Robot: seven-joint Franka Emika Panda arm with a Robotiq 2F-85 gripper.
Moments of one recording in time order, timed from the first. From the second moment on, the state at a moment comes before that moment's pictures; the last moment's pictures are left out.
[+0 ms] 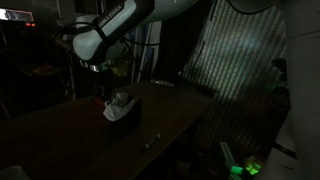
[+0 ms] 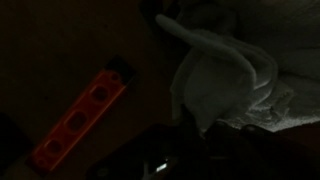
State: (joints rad) arm 0.07 0.44 0.13 -1.78 -0.24 2.13 -0.59
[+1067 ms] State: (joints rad) arm 0.01 0.21 0.12 -1.94 -0.15 2.10 -0.59
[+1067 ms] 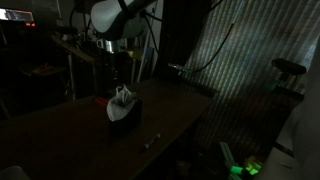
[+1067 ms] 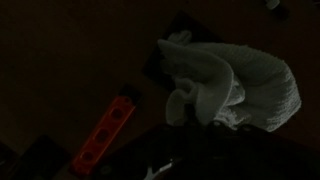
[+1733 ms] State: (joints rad) arm 0.01 0.16 0.12 -2.06 -0.13 2.16 -0.55
